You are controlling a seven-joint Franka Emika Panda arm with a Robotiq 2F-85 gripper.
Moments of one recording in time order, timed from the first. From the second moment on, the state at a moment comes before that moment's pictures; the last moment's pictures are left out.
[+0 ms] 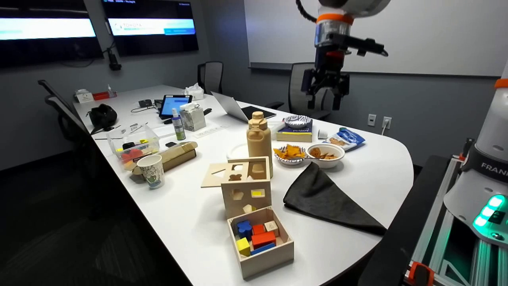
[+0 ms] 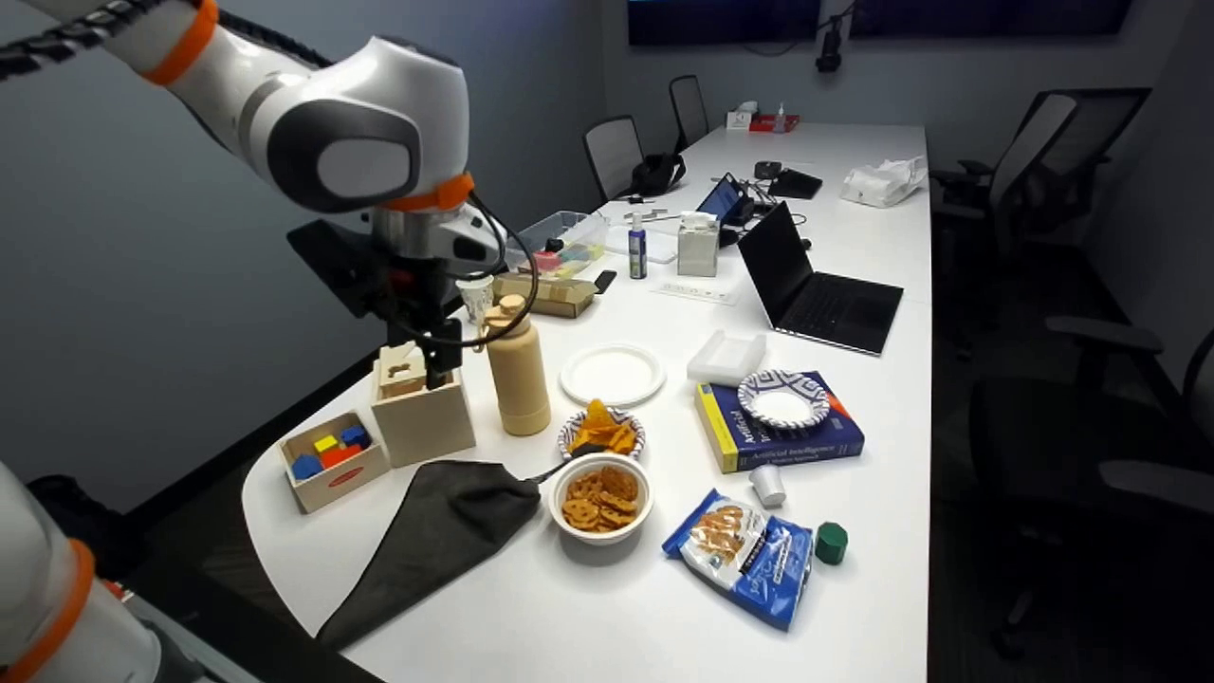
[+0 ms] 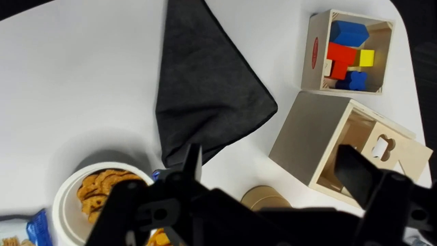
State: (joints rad) arm -0.01 -0.33 -0.04 -2.71 0.30 2.27 0.05
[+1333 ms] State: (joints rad) arm 0.07 0.39 0.00 -2.57 0.84 2.75 0.00
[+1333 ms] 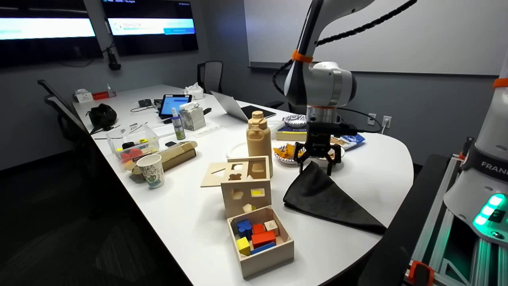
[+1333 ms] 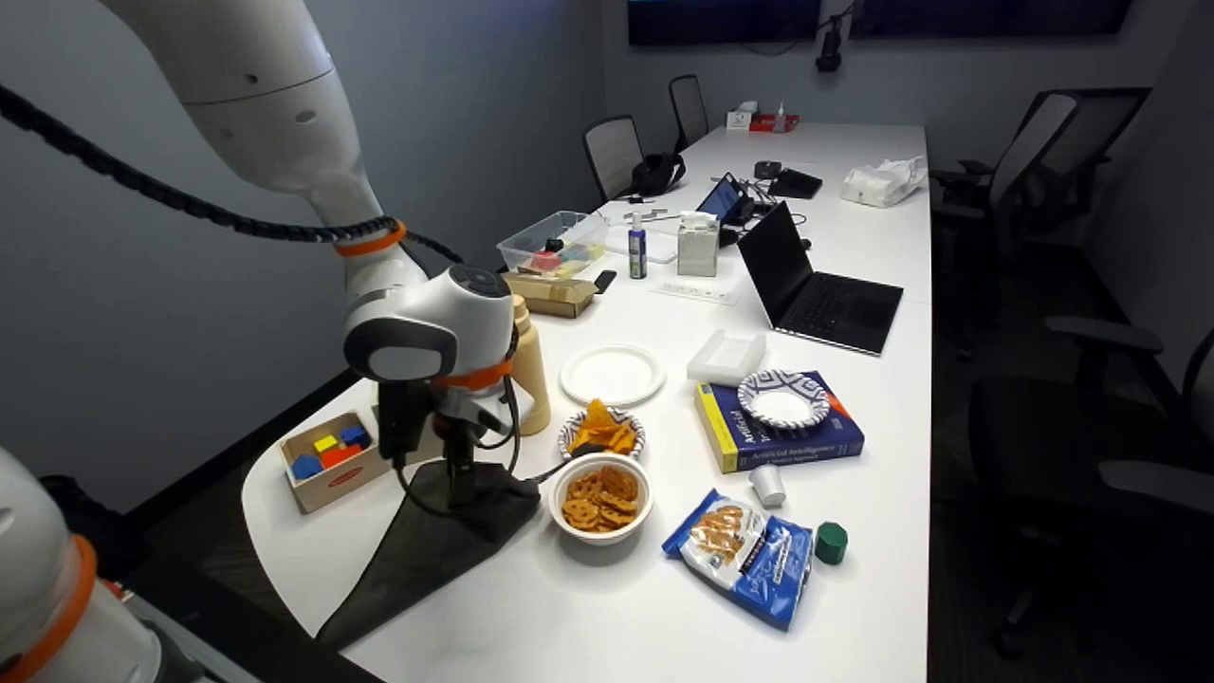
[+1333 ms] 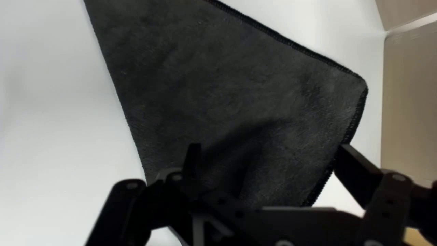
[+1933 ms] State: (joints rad) arm 0.03 0.60 0.00 -2.42 0.83 2.78 0.06
